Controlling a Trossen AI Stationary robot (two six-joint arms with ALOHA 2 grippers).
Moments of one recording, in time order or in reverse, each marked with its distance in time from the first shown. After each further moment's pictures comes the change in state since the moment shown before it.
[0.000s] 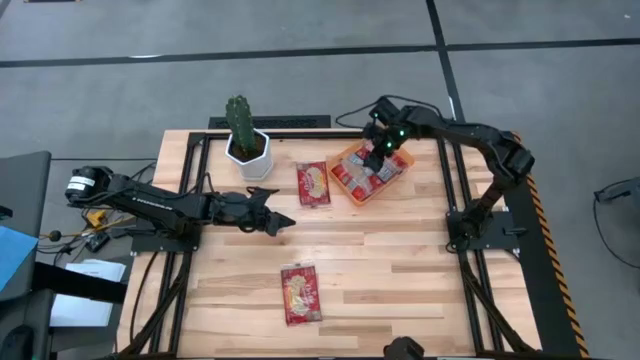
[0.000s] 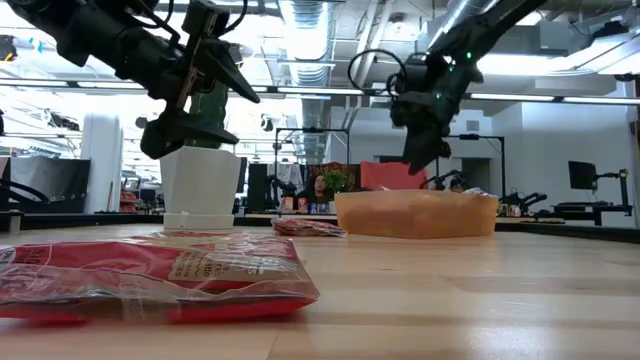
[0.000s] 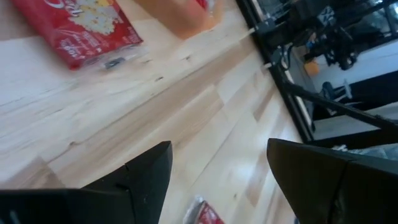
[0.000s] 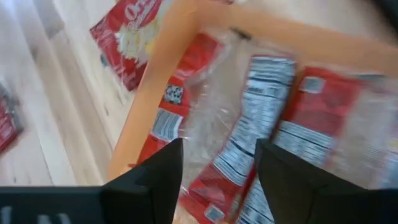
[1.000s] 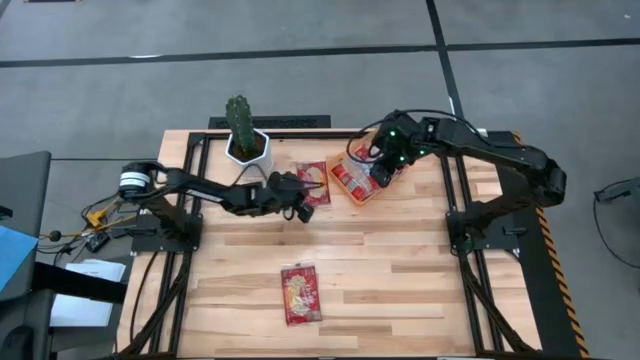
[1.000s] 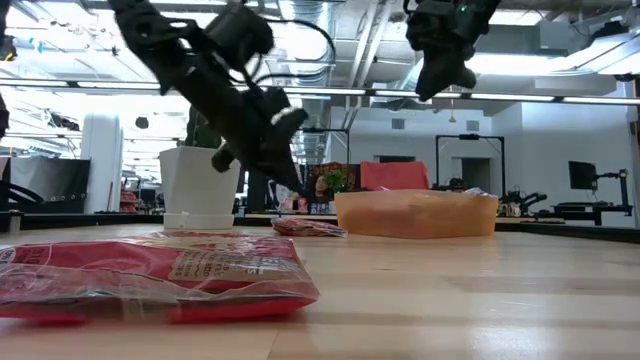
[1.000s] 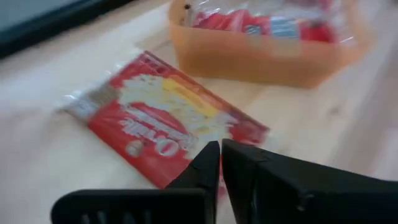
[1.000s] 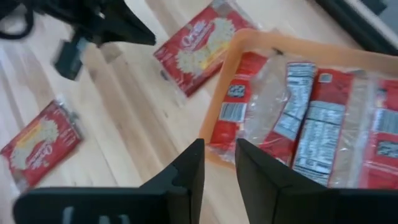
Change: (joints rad) left arm 0.167 0.492 0.294 -0.026 -0.280 0.645; right arm 0.307 -0.309 0.065 -0.170 0.265 0.345
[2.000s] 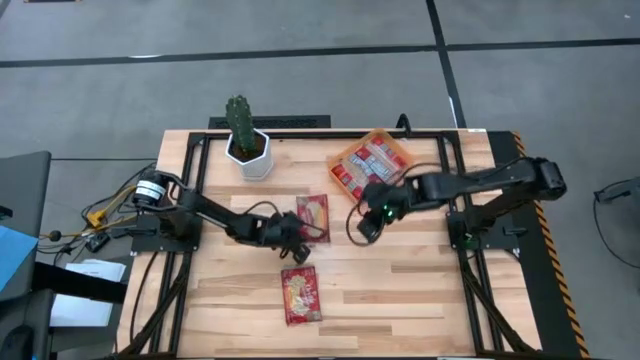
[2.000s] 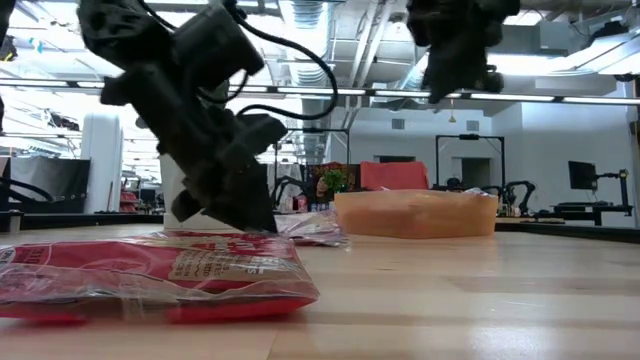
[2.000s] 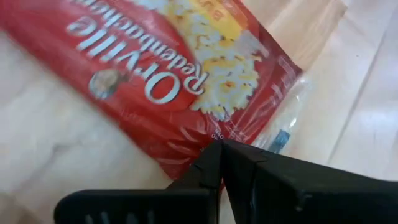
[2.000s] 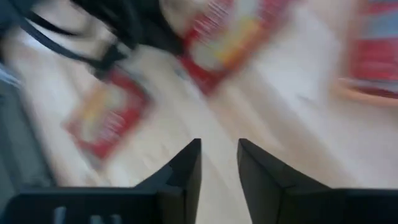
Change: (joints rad) left arm -0.284 0.164 -0.017 -0.191 0.162 -0.429; right arm 0.491 0.024 -0.198 0.237 0.143 0.533
